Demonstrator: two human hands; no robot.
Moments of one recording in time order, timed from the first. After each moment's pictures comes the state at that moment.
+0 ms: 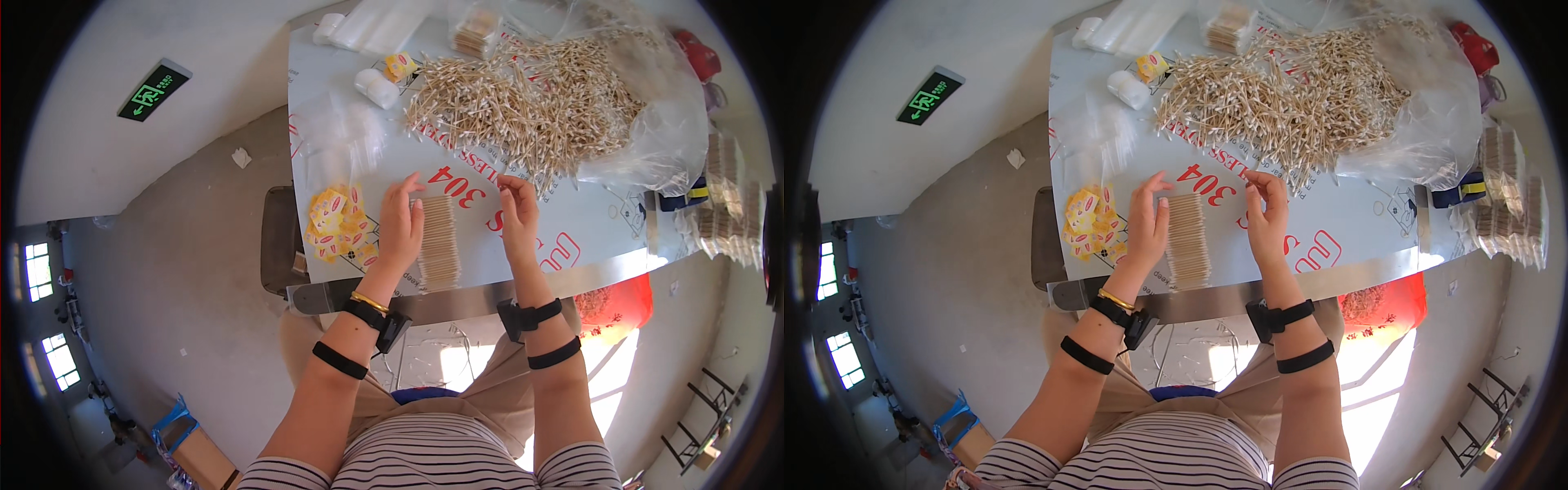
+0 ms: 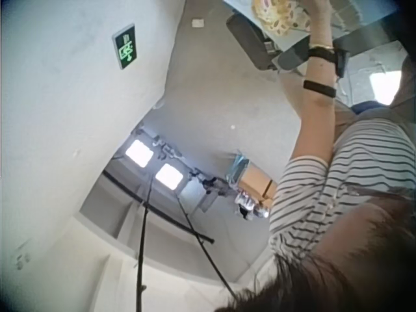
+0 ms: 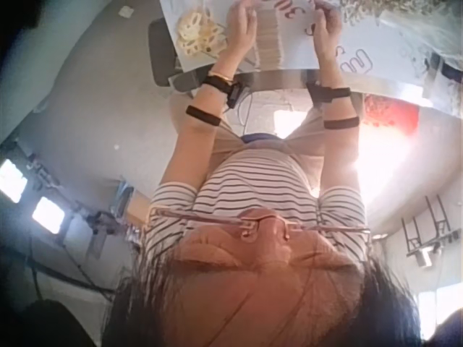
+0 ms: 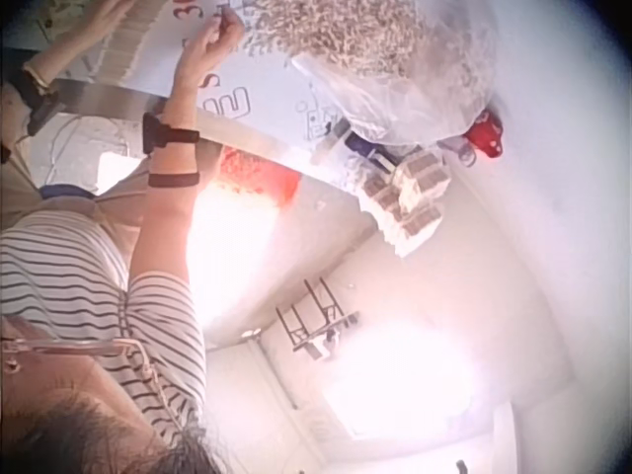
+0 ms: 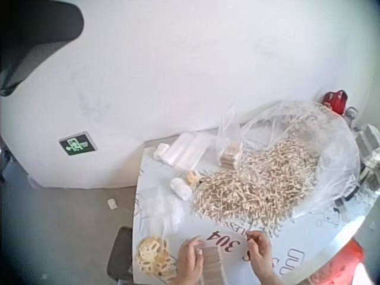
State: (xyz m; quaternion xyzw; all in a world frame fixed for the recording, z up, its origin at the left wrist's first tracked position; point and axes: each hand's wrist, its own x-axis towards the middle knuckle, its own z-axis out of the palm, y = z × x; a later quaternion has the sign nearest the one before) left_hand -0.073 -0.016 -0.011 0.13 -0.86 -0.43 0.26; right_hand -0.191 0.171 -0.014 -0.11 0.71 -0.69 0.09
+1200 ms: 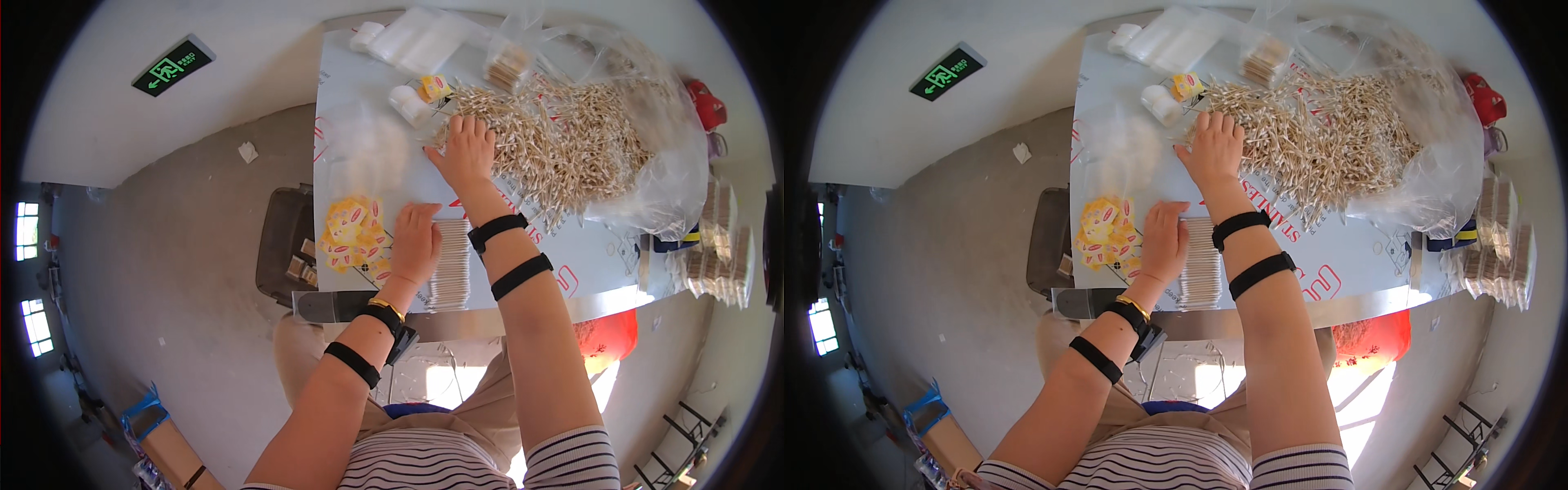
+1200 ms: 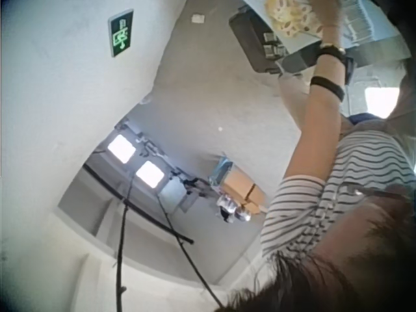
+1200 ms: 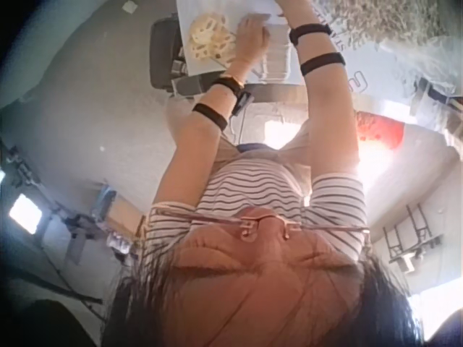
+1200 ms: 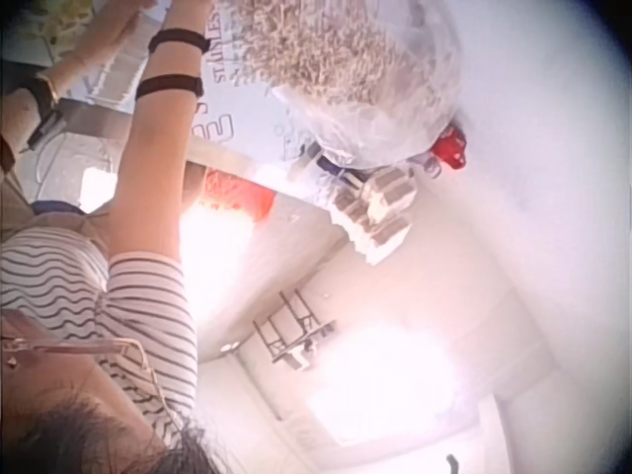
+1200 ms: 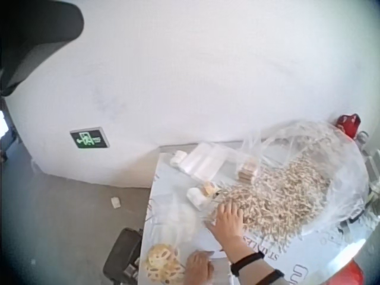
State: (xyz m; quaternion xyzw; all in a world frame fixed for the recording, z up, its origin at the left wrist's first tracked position) left_hand -0.067 -0.021 -0.018 0.18 -0.90 -0.34 0.23; right_hand -0.255 -0.015 0.018 -0.35 0.93 -0.09 -0.11
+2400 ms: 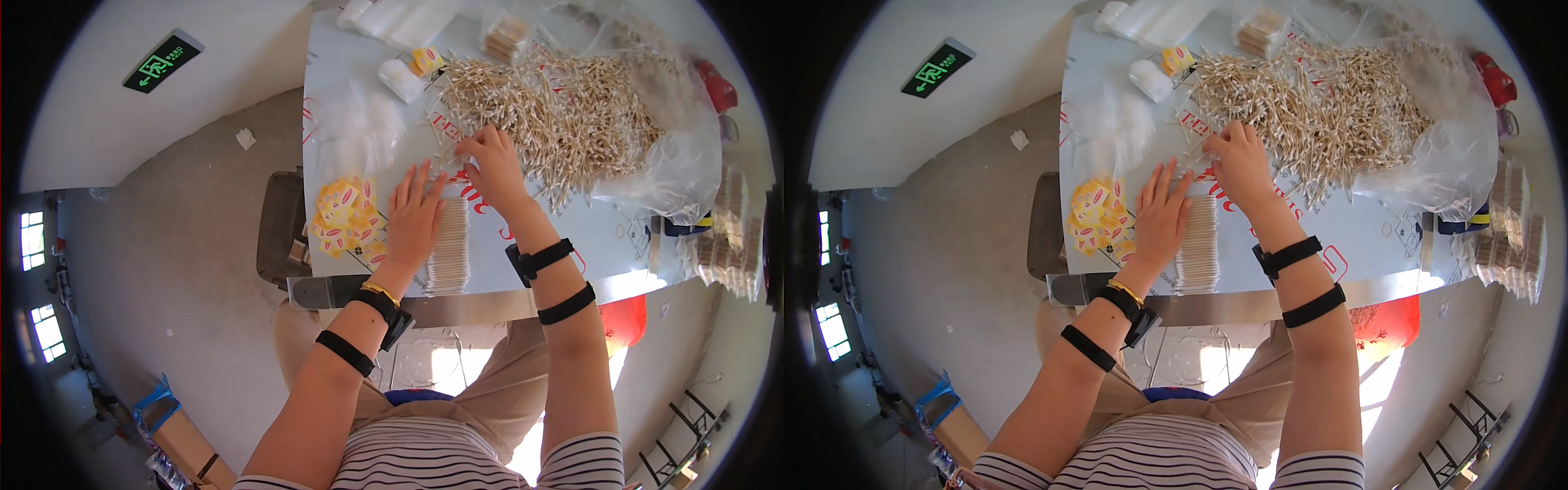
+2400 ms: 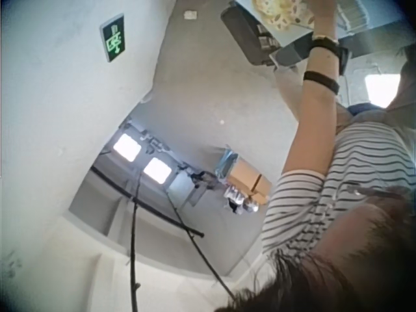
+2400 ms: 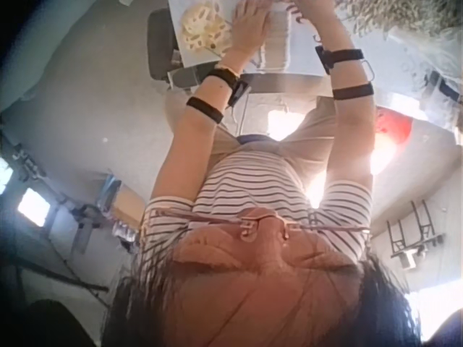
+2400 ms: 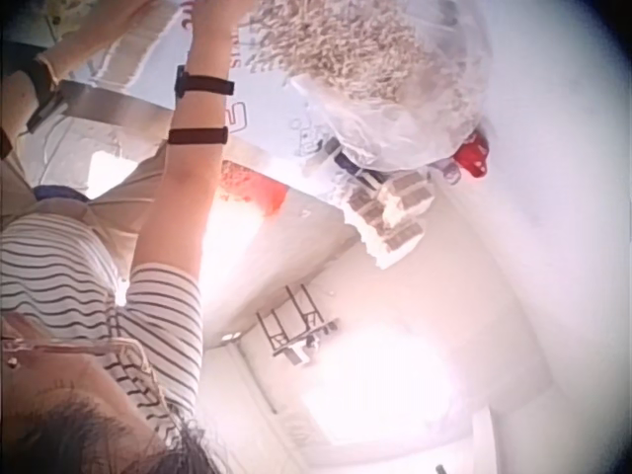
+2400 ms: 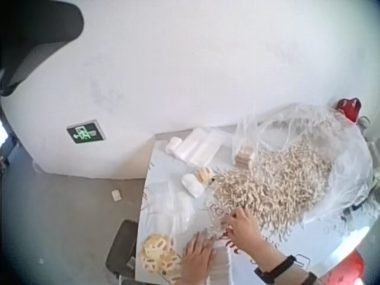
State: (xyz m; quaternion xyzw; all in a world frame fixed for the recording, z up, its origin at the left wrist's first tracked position) left_hand -0.072 -0.016 -0.018 0.17 -0.95 -0.20 0.17; right_hand -0.252 0.081 0.008 -0.45 0.85 -0.27 0.03
